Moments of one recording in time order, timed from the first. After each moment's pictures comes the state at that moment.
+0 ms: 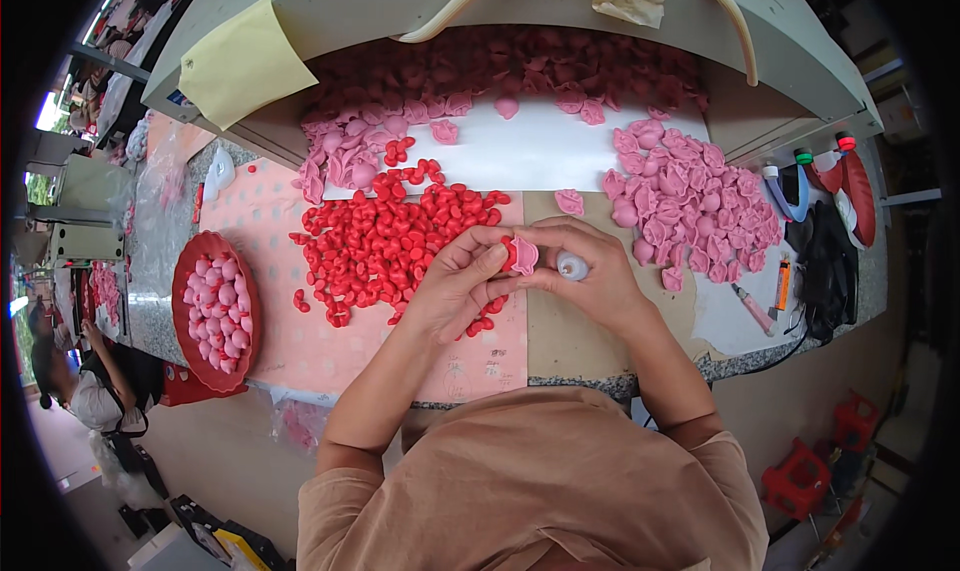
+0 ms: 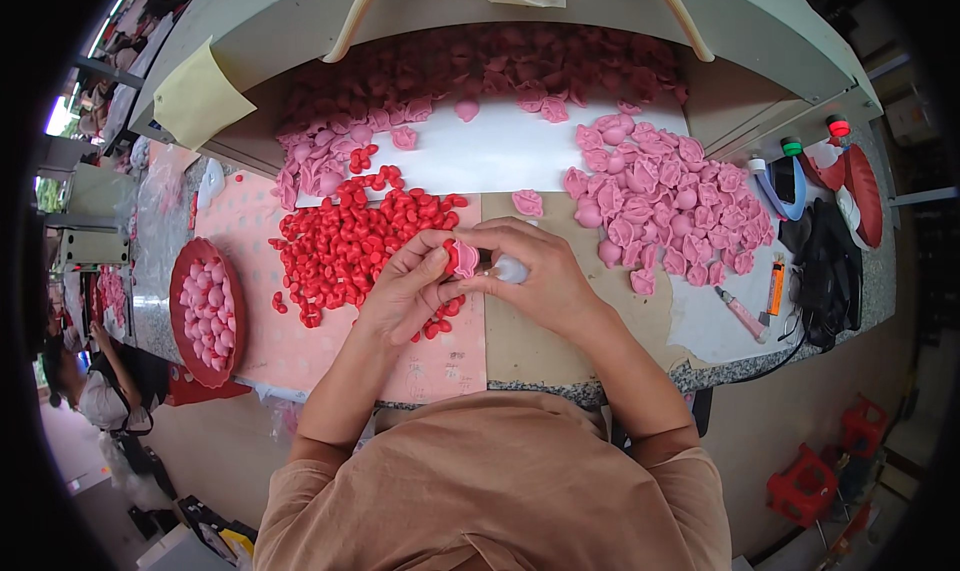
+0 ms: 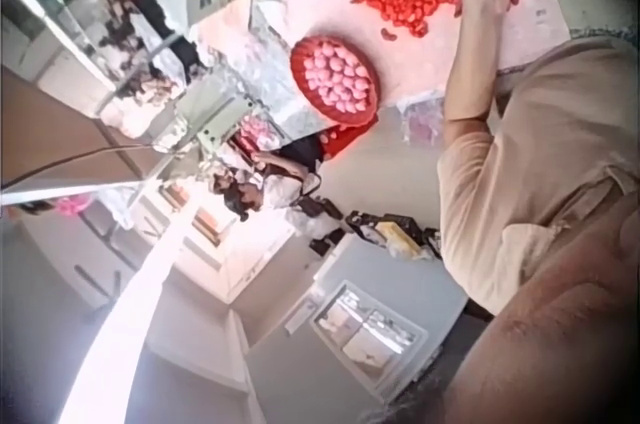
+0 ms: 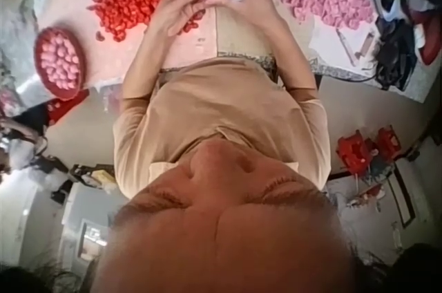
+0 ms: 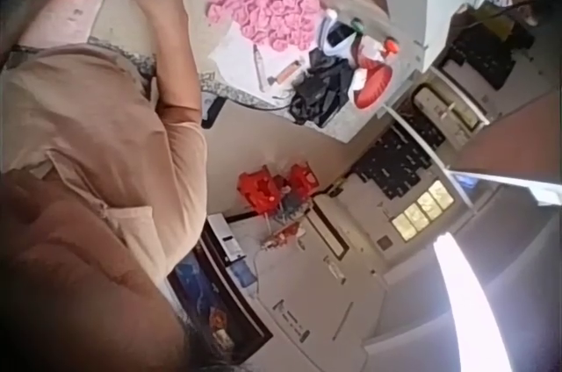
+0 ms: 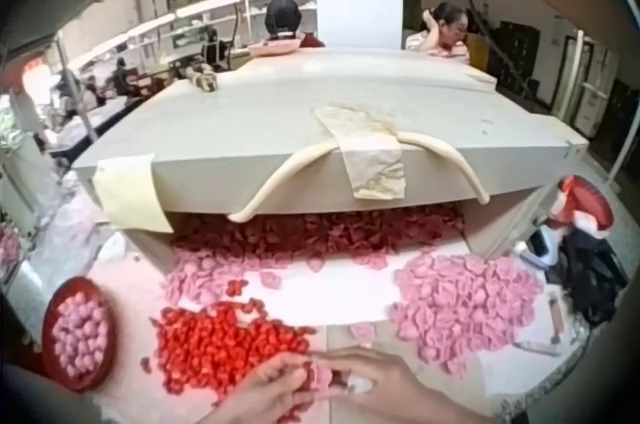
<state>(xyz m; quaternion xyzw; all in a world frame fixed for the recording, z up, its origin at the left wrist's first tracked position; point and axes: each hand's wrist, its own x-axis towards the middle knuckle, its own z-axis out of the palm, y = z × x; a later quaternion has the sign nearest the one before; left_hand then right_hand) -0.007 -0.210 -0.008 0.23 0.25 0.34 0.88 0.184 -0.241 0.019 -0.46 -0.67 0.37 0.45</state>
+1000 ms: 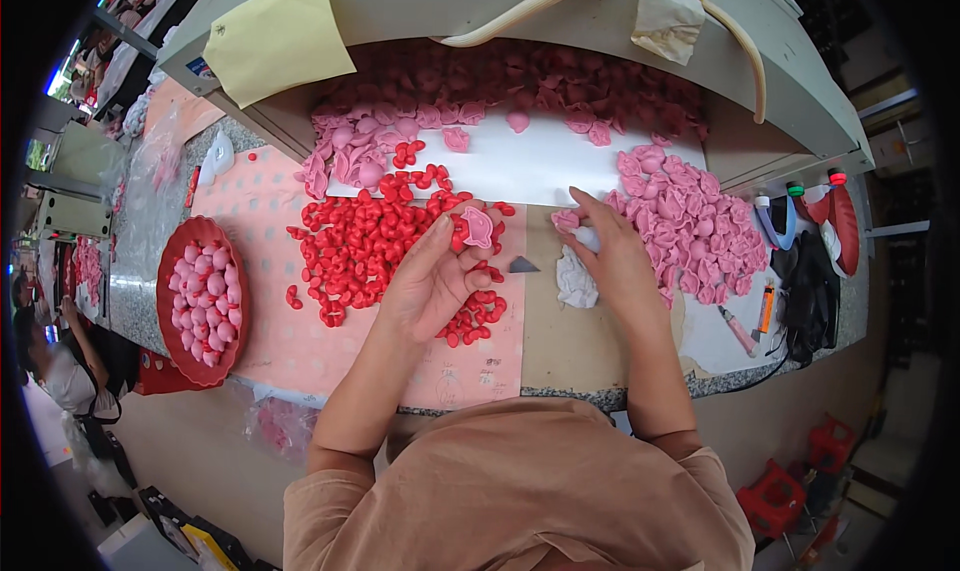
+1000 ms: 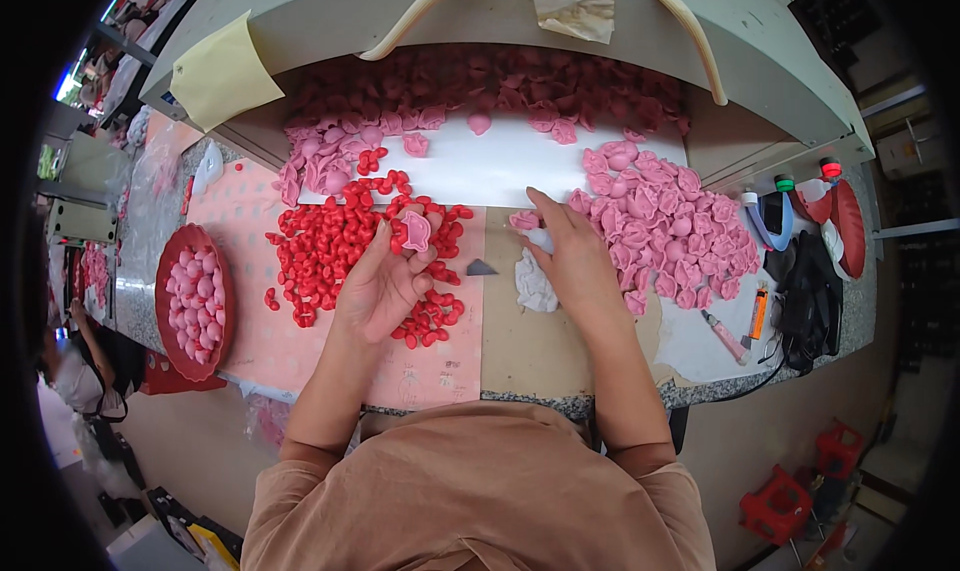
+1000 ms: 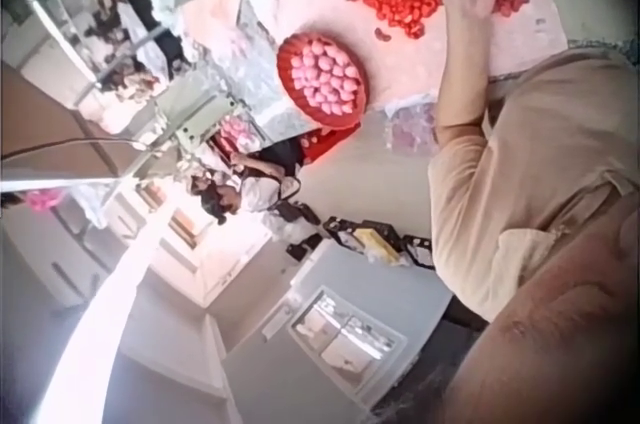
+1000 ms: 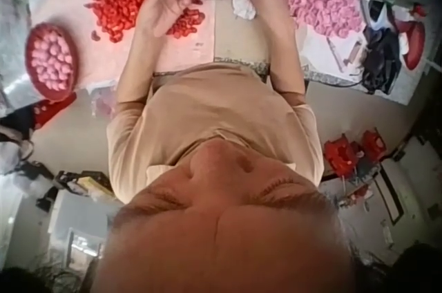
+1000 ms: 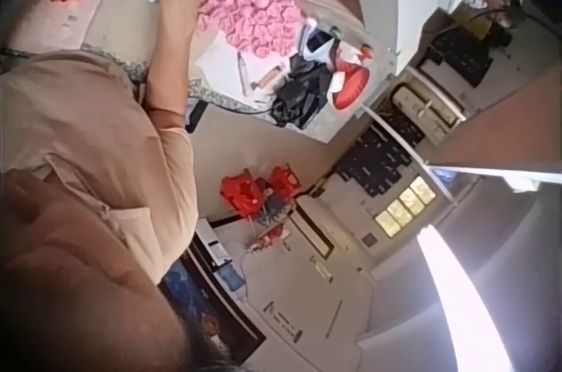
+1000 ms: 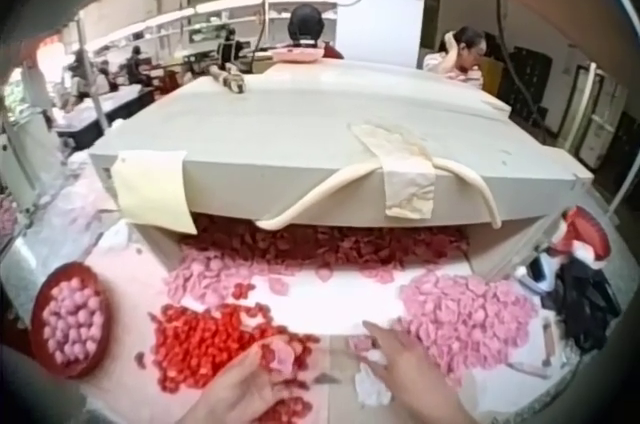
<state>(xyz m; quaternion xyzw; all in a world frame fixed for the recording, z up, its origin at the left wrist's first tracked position) -0.026 -0.197 0.001 0.12 0.17 0.43 0.88 0.208 -0.225 0.011 -0.67 -0.67 0.18 0.25</state>
